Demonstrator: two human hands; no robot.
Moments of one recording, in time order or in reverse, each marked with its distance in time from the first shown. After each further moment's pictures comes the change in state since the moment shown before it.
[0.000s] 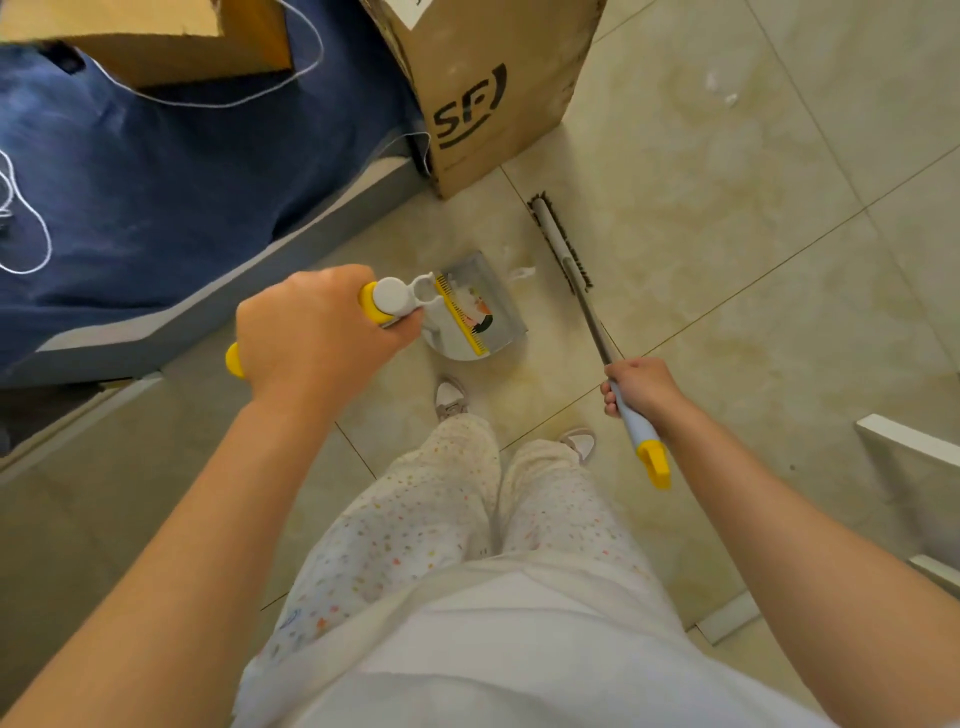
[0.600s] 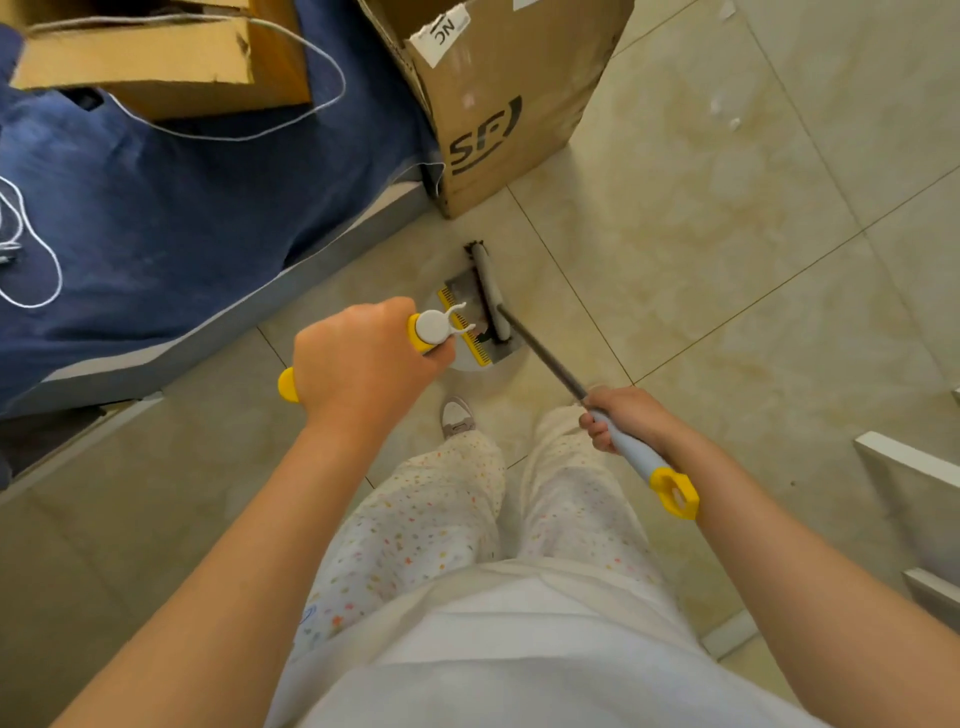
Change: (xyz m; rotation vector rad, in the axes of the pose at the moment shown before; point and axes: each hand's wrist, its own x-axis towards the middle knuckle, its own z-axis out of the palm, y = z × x) left_hand 0.038 -0.011 0.015 -0.020 -0.063 -0.007; right_hand -0.012 -0.036 0.040 0.122 -0.265 0.222
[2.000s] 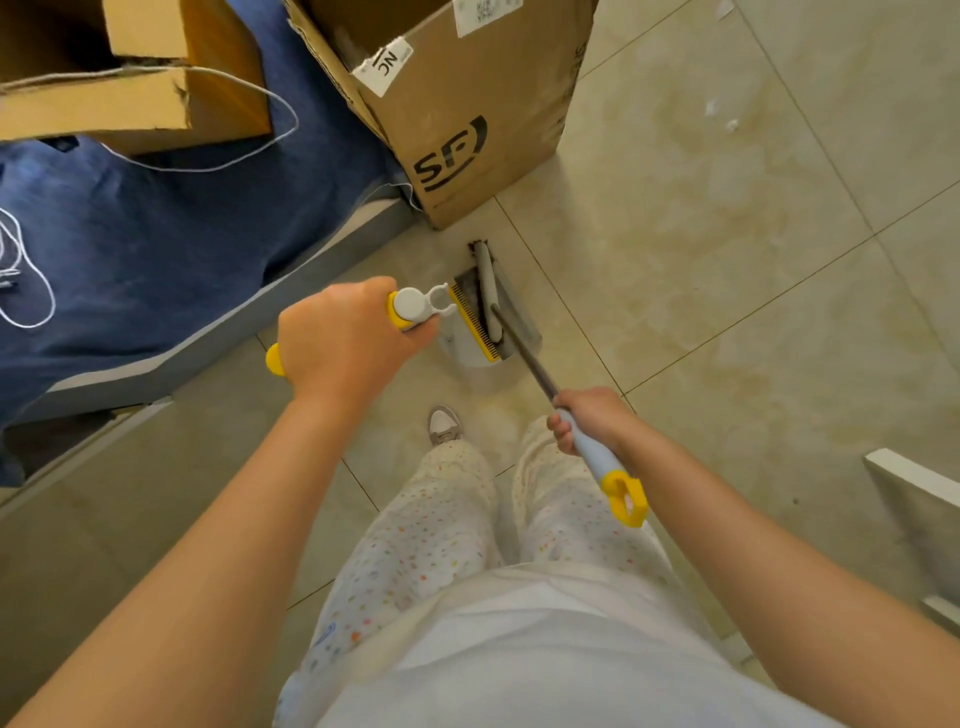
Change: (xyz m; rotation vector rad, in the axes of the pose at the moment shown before) left_hand 0.043 0.081 0.003 0.049 0.026 0.008; right_hand -0.010 -0.040 -0.046 0.006 -0.031 0.011
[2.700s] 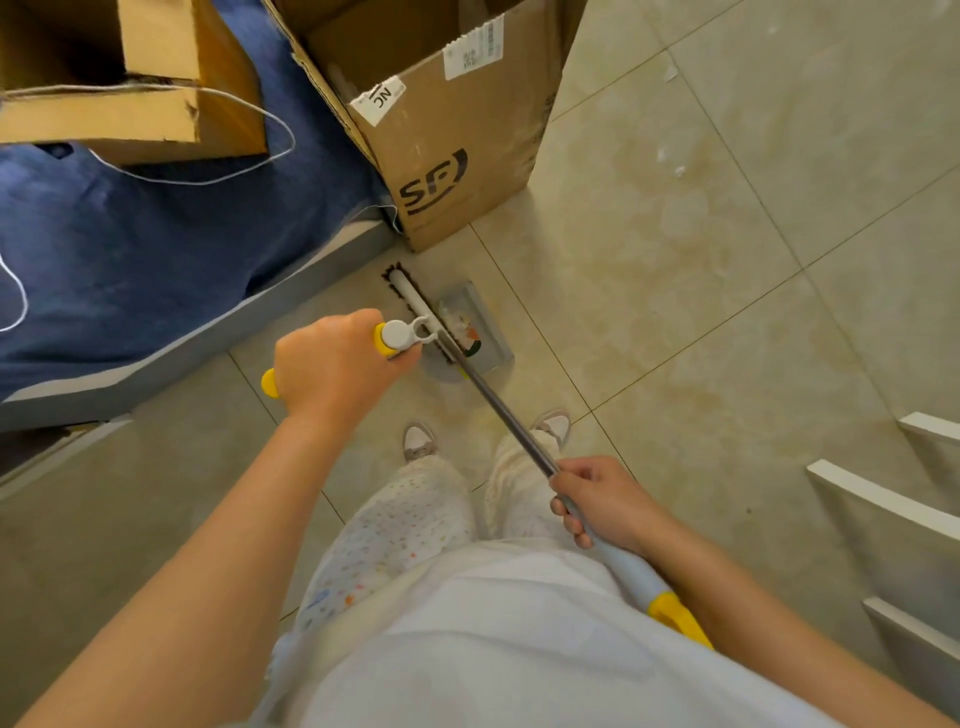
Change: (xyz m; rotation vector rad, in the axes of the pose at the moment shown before) left_hand -0.030 -0.015 -0.003 -0.042 -0.039 -0.019; right_hand -0.102 0.059 -0.014 -0.374 -0.068 -0.218
